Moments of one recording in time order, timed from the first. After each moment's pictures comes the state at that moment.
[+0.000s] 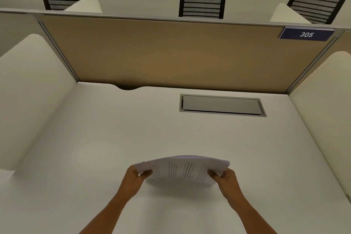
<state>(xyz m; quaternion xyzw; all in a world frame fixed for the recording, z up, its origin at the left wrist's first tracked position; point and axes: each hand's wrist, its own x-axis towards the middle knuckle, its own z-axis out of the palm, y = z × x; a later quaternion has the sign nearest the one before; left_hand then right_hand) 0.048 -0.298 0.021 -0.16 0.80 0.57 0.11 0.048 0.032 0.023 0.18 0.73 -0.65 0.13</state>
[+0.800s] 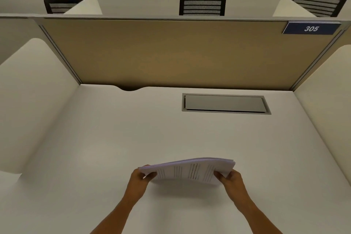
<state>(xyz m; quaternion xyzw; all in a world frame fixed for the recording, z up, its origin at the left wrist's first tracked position) 0.051 -0.293 0.012 -0.14 0.80 0.57 0.10 0.049 0.036 0.020 0.20 0.73 -0.65 0.12</state>
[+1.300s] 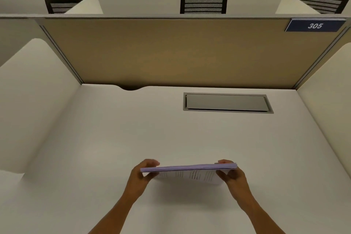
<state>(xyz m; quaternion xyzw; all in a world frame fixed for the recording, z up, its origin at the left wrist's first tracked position) 0.042 -0.301 0.013 -0.07 0.82 0.56 0.07 0.044 0.045 0.011 0.15 0.75 -0.64 0.10</state>
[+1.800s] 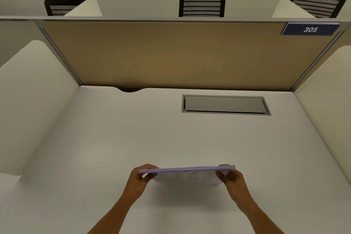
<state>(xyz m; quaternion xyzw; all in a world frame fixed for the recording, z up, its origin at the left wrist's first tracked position) 0.042 -0.298 0.015 -0.08 0.81 0.57 0.09 0.046 0.046 0.011 0.15 0.75 -0.64 0.10</state>
